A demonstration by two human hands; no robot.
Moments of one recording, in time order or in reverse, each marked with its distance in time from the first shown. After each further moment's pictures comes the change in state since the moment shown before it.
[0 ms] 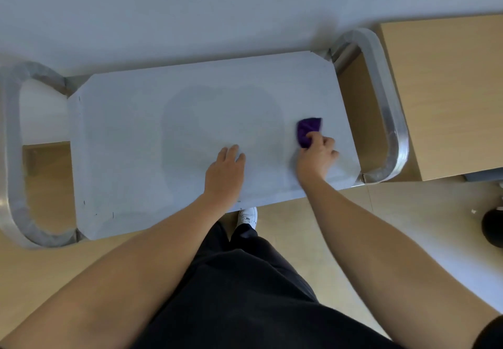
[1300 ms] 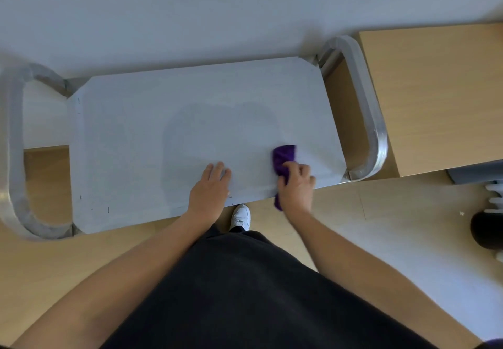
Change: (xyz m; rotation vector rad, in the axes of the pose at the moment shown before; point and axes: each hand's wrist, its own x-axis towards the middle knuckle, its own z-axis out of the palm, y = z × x) left_hand -0.044 -0.008 0.024 0.027 -0.013 -0.014; right_hand -0.072 0.043 -0.002 0.006 -0.099 -0.225
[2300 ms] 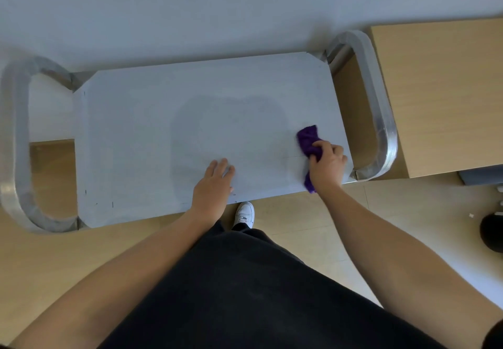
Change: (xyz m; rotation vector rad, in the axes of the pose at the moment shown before) left_hand 0.005 0.007 -0.004 -0.057 -0.041 -0.020; right_hand 0.069 0.034 -0.034 0.027 0.040 0.074
